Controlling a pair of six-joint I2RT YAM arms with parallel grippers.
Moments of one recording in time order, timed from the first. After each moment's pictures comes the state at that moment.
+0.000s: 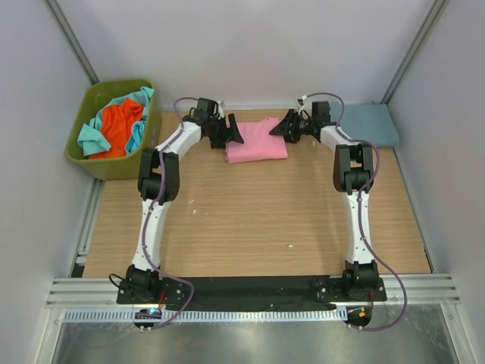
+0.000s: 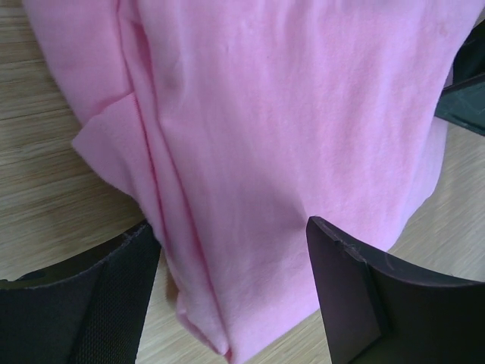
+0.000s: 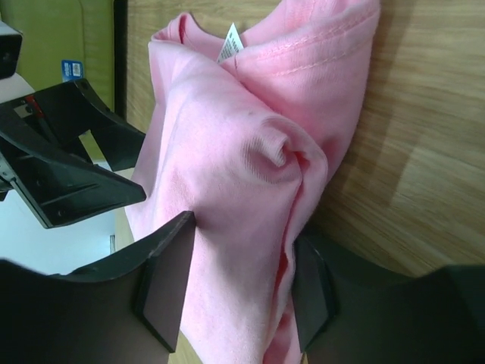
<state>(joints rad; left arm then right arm) -0.30 2.48 2.11 -0.50 0.41 -0.48 0.08 2.62 2.09 -0.13 -0.91 0.58</state>
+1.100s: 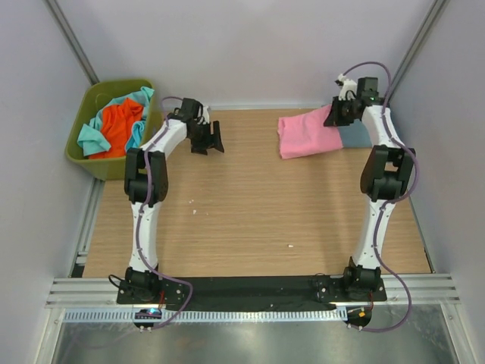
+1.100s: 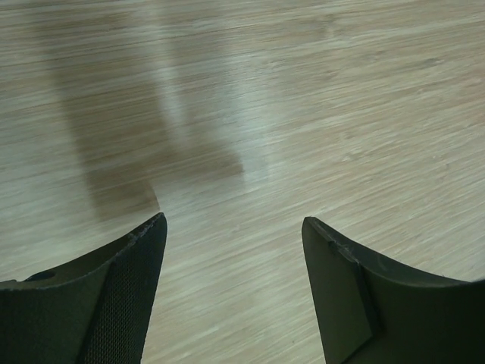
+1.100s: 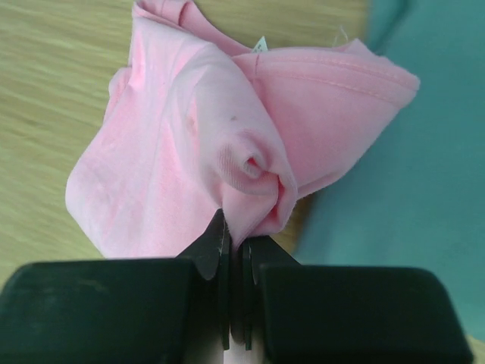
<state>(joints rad) -0.23 2.35 1.99 -0.68 0.34 -0.27 -0.09 2.30 2.09 -0.66 -0.51 -0.14</state>
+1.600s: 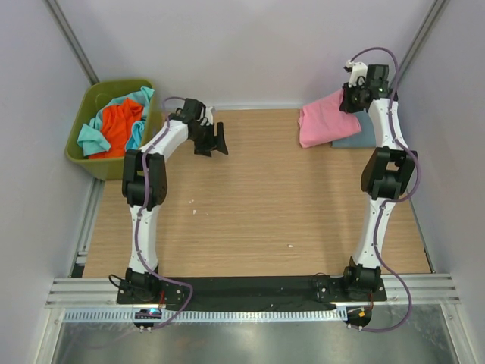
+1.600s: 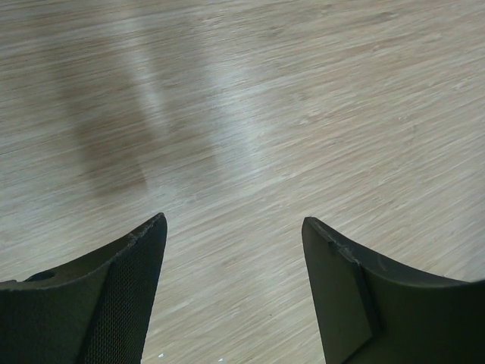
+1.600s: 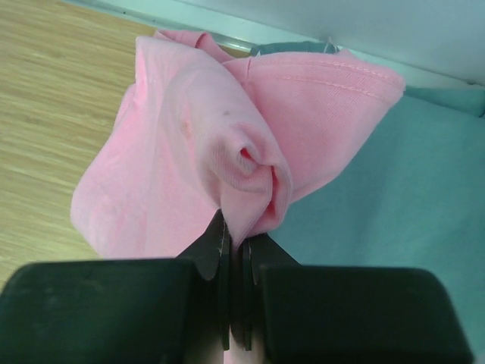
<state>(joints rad) -0.24 2.27 1.92 -0.69 0.39 -0.26 -0.15 2.33 2.30 -0.68 -0.31 -0.29</state>
